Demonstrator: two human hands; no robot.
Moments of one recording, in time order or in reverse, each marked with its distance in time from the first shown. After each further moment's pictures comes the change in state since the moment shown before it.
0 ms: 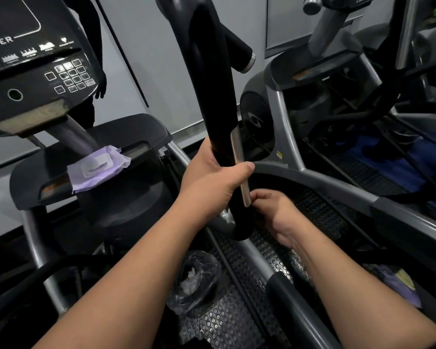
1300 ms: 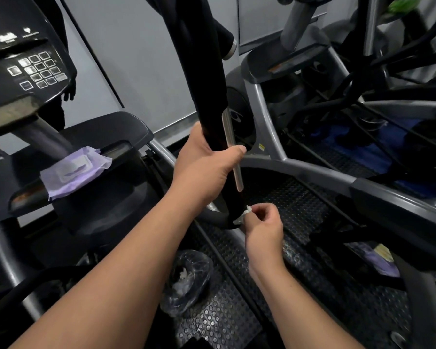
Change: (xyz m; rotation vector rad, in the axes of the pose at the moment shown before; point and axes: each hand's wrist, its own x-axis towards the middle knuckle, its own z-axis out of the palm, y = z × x) left_hand -0.002 0.001 -0.005 0.033 -0.035 -0.009; right_hand -0.053 0.054 0.055 0.153 0.662 -0.259
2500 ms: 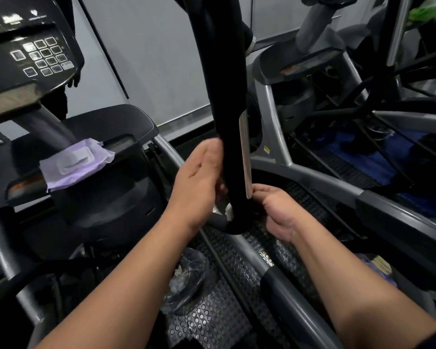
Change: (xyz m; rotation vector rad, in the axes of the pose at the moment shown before) left_hand -0.002 -0.029 -0.011 -0.266 -0.002 0.017; right_hand 0.084 -0.039 0.007 -0.044 -0.626 0.323
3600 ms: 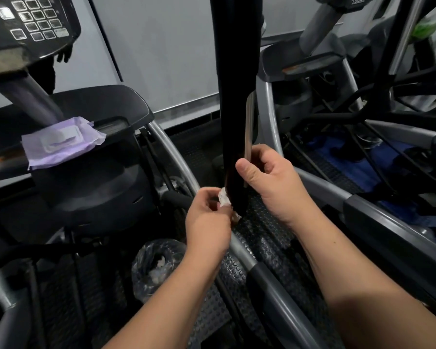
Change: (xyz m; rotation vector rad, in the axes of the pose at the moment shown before) left_hand -0.037 -0.077 0.037 -0.176 0.292 -0.381; right_hand -0.031 -0.045 0.019 -0.414 -0.027 -0.468
